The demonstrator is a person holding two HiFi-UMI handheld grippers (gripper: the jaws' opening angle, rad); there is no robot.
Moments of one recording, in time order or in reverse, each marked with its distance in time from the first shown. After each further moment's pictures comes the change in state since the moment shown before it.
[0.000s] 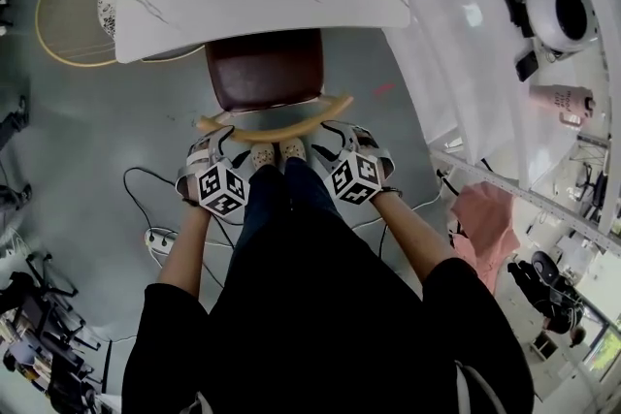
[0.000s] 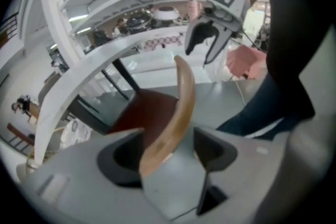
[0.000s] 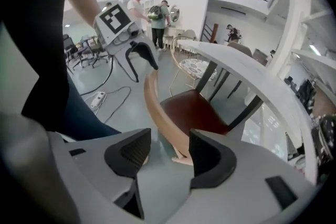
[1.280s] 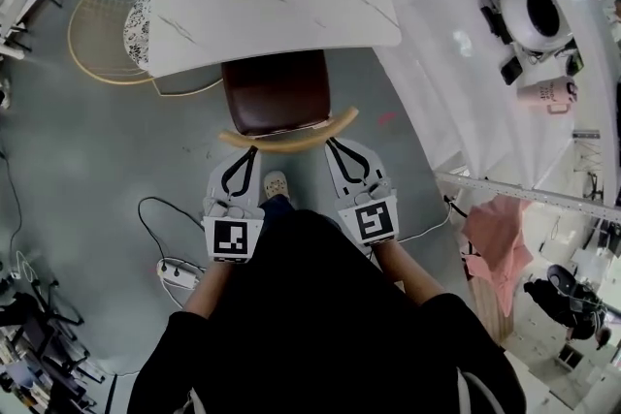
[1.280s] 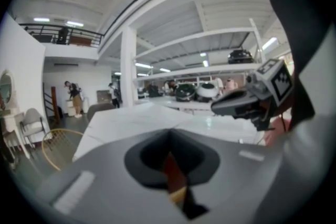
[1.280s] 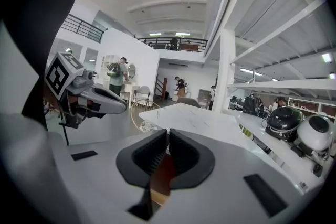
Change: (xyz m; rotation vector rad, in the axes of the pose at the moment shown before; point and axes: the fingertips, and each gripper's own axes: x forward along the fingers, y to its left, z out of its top) left arm -0.203 0.045 0.105 -0.396 -0.675 0.396; right arm -0.164 -0.018 0.144 0.293 -0.607 -0.482
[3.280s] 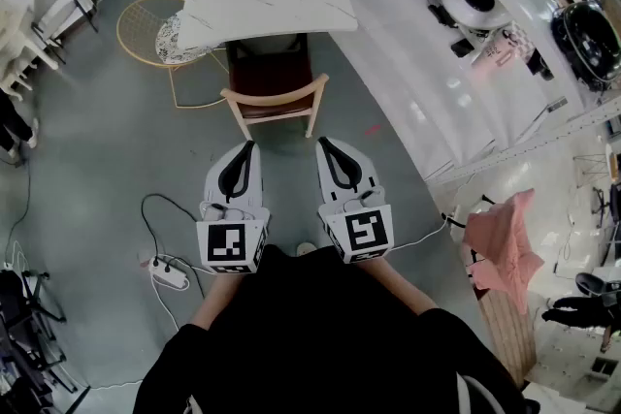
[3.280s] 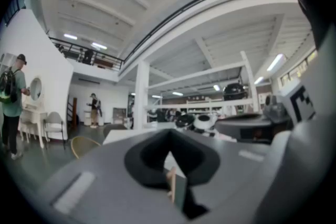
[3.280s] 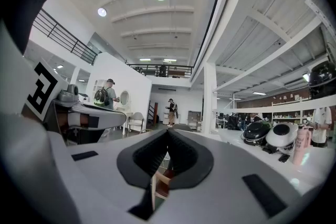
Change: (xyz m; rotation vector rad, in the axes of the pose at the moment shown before) left arm -0.254 -0.182 0.113 -0.103 -0.255 0.191; right arm -0.290 0.122 0.098 0.099 -0.269 -0.143
